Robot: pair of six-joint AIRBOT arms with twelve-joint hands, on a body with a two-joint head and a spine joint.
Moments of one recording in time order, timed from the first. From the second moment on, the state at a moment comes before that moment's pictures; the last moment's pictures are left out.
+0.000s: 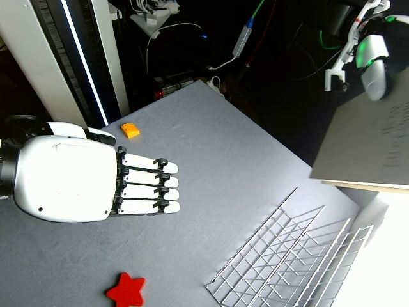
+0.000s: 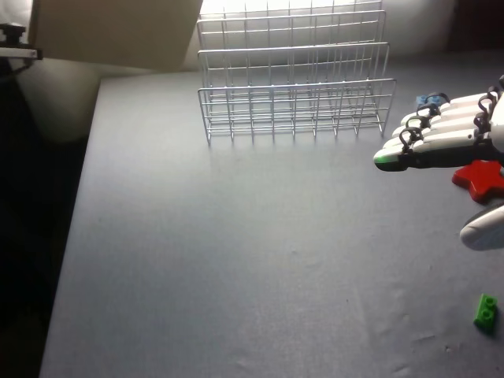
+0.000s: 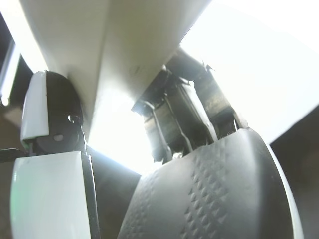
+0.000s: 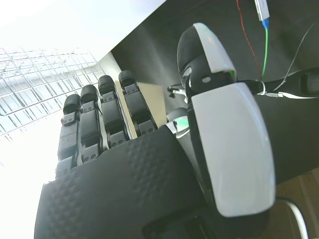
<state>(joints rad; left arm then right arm) 0.23 -1.03 1.46 -0.32 -0.70 0.16 -0.26 -0.79 1.14 -1.65 0.60 0.65</state>
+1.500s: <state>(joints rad) 0.28 -1.23 1.62 -0.16 -0.84 -0.16 -0.26 -0.79 1.14 -1.65 0.61 0.65</state>
